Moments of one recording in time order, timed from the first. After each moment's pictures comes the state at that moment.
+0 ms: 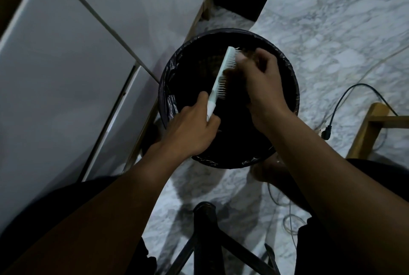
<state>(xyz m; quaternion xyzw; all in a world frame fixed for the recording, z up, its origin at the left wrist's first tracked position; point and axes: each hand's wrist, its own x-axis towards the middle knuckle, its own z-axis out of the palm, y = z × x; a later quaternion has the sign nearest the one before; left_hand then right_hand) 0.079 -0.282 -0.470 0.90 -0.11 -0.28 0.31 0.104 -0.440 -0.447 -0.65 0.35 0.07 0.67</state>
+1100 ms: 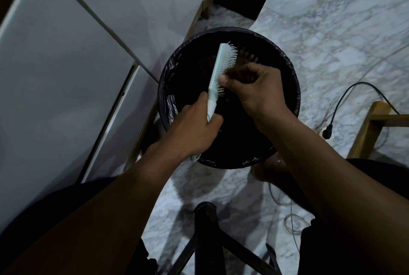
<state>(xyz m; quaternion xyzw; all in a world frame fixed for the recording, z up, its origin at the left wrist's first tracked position) 0.082 -0.287 -0.464 0.88 -0.08 -0.29 0.37 0.099 -0.442 -0.462 -0.75 0.27 0.06 0.60</state>
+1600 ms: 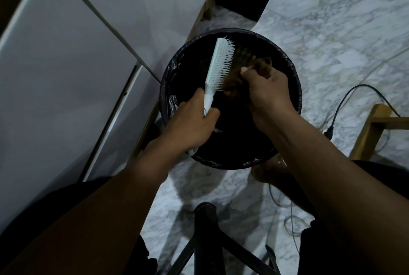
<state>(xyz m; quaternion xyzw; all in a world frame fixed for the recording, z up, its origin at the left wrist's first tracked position) 0.088 -0.285 -0.463 0.88 -0.04 -0.27 0.38 0.105 -0.437 -0.450 -0.59 0.41 0.03 0.70</state>
